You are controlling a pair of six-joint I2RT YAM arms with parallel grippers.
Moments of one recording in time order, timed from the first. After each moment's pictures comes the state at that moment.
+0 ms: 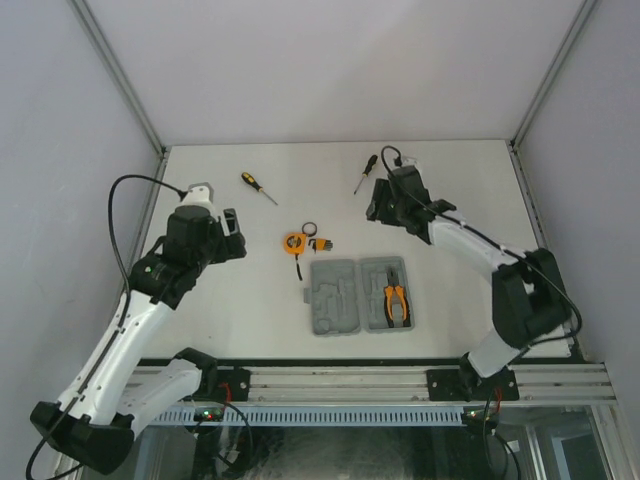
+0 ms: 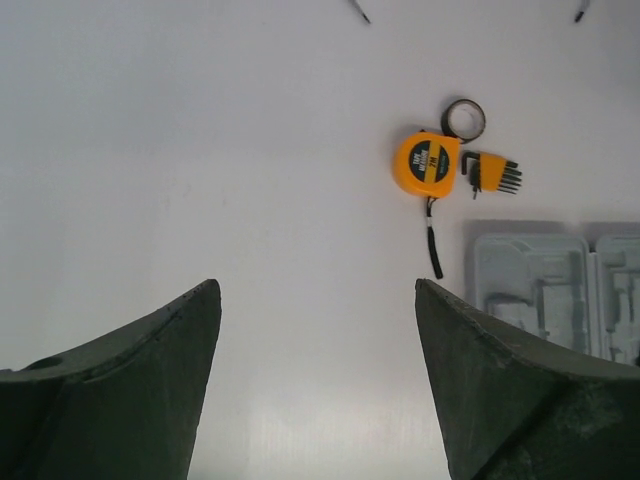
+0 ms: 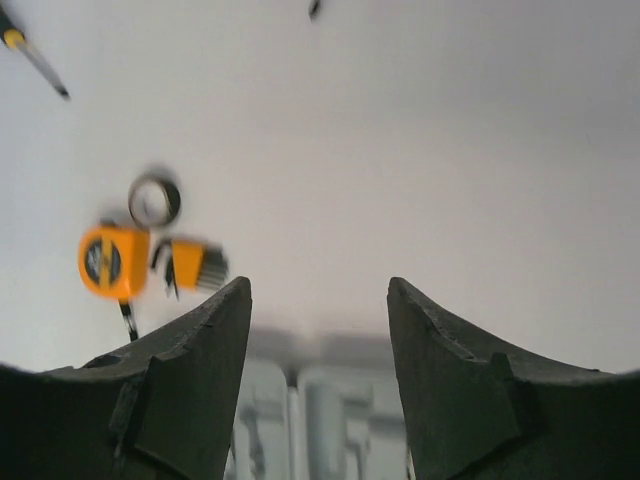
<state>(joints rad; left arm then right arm) -0.39 0.90 0.98 -0.72 -0.26 -0.39 0.46 1.54 1.07 -0.27 0.10 0.54</state>
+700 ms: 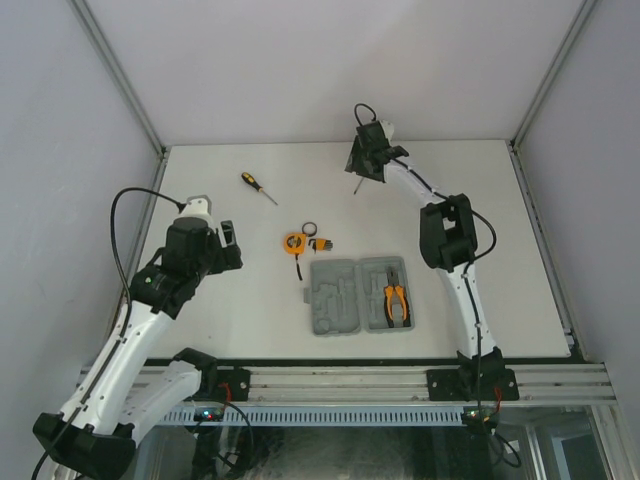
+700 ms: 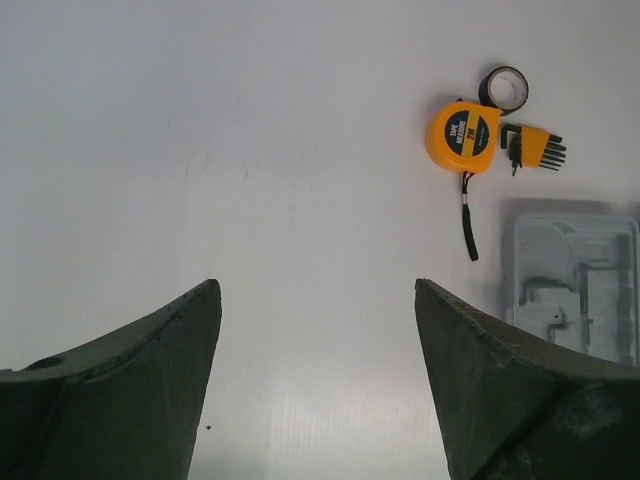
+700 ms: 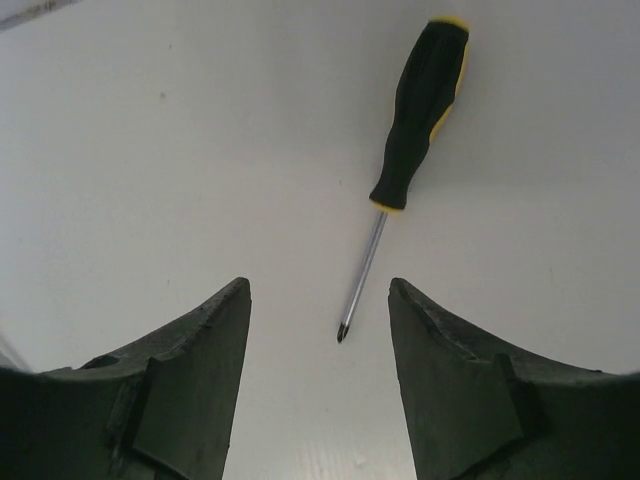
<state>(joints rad) -0.33 0.82 0.88 -0.72 -0.26 -0.35 0.38 2.43 2.14 -0.48 0.15 0.58</state>
